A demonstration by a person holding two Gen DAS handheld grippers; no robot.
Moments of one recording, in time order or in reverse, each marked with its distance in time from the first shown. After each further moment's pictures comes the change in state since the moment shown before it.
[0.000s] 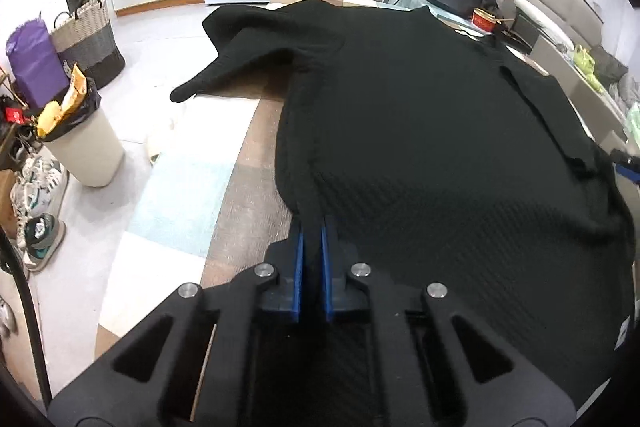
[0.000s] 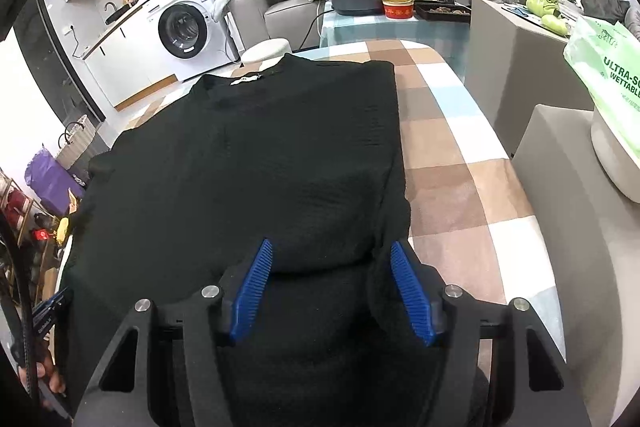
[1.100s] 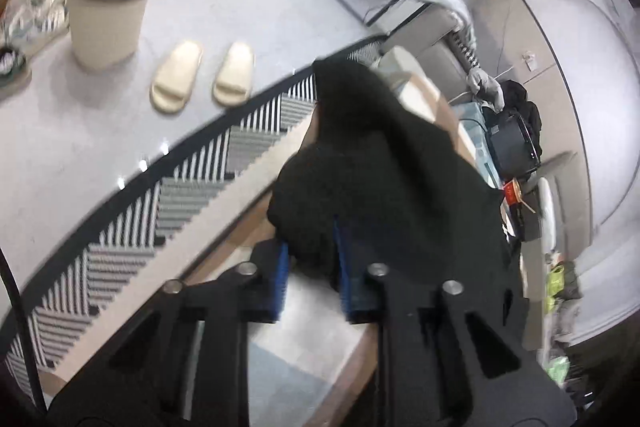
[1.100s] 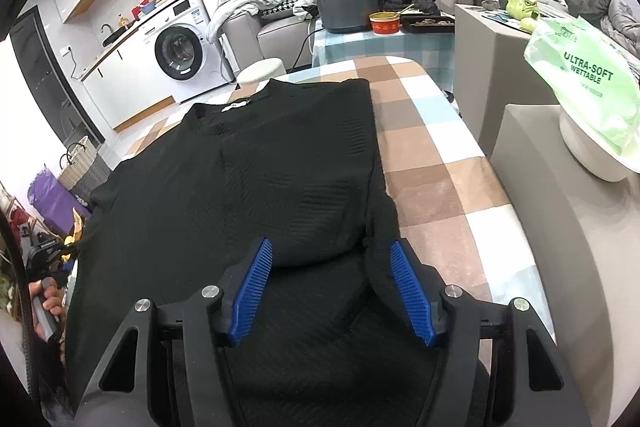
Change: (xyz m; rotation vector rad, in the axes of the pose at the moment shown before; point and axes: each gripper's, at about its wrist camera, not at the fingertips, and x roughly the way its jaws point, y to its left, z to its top) left arm 0.072 0.147 0.086 -0.693 -0.044 -0.146; right arm -0.026 -0.007 -0.009 0.050 -0.068 -0.006
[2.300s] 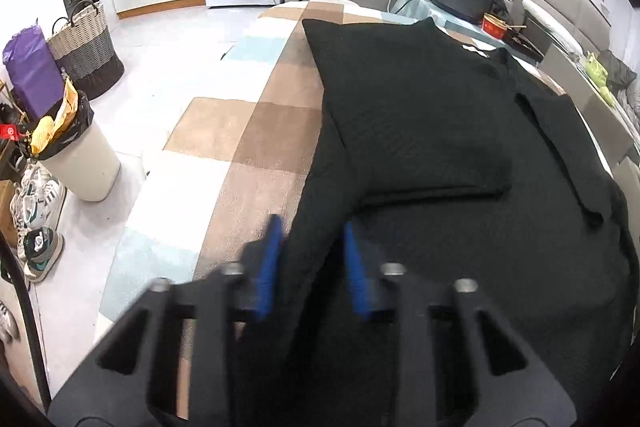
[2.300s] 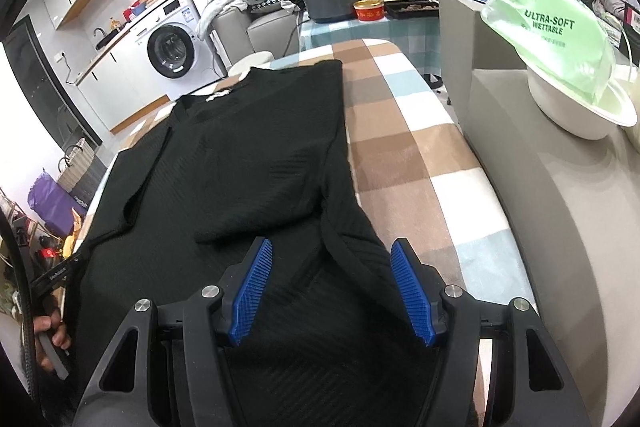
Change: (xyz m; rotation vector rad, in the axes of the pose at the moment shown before) left arm -0.016 -0.095 -0.108 0.678 0.043 0.157; right arm -0.009 -0.032 -0.025 0.039 0.037 -0.009
